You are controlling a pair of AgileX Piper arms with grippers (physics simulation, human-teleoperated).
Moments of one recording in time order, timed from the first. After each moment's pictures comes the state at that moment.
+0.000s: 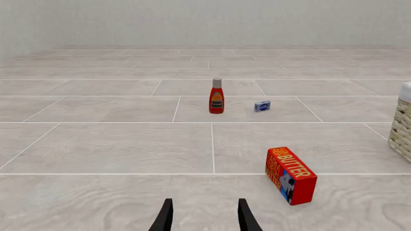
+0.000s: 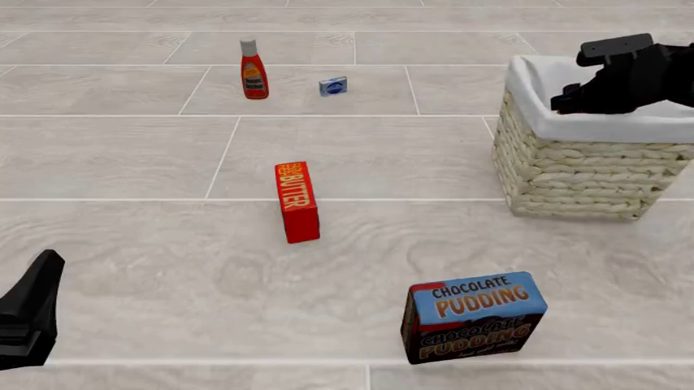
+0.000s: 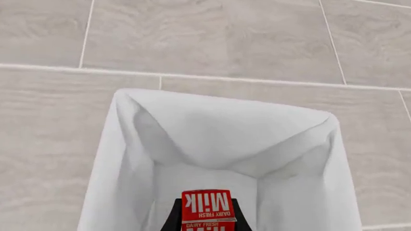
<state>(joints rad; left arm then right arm) 0.00 0.01 0.00 0.00 0.00 -0.18 2.00 -1.60 0.35 -0.24</state>
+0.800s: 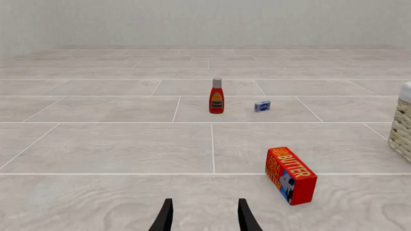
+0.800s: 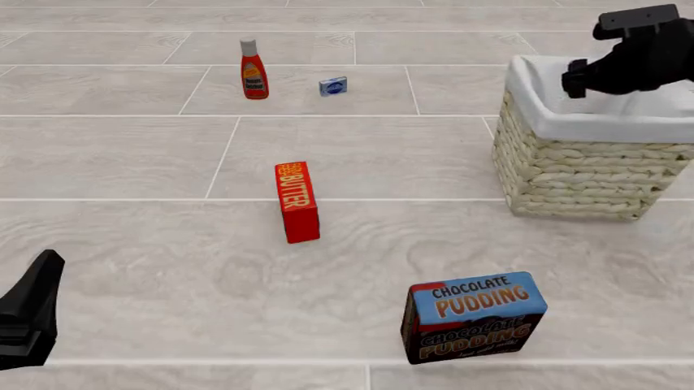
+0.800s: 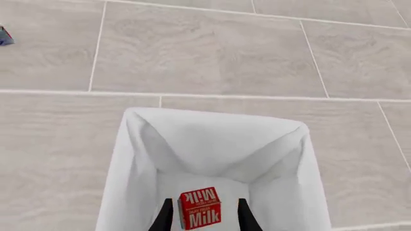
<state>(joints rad) 0.00 0.01 0.00 0.00 0.00 -0.18 1.91 -1.60 0.35 -0.20</state>
